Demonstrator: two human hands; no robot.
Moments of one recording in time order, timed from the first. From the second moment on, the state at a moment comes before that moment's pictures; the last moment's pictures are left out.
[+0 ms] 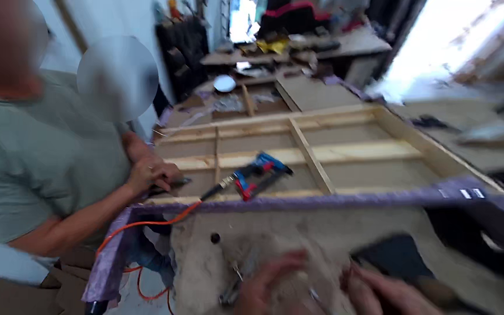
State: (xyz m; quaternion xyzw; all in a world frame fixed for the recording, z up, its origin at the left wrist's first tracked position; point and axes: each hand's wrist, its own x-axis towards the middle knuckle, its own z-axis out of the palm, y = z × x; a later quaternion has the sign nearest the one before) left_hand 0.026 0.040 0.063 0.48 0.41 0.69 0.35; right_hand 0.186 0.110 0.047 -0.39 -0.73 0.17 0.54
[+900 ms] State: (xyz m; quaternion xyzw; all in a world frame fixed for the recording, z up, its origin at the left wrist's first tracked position) left_hand -0.010 0.022 -0.057 0.58 0.74 0.33 0.10; right_hand 0.187 0.062 -0.046 -0.42 -0.51 0.62 0.42
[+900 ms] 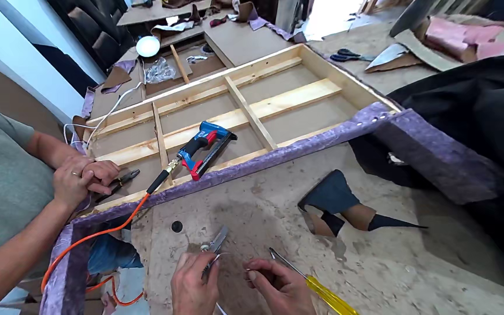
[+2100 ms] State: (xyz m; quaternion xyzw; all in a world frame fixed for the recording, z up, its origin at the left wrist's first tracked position) left_hand -0.008 -0.015 0.034 0.51 0.67 0.42 0.34; right_hand 0.176 0.058 0.002 -0.30 -0.78 0.35 0.43
